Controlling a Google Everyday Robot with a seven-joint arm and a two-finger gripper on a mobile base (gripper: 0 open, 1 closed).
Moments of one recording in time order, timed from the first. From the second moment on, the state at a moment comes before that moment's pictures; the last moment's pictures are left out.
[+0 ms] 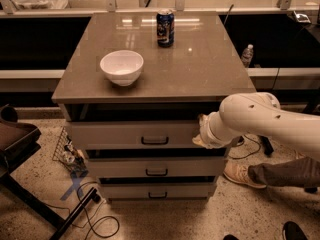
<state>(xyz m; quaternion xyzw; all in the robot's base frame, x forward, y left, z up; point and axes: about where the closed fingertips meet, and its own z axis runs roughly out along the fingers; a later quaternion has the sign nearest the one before) 0.552 -0.129 0.647 -0.62 0.75 0.01 0.23</state>
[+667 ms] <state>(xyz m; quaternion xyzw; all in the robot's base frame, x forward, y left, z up) 0.542 -0.129 0.650 -0.63 0.75 0.01 0.22</state>
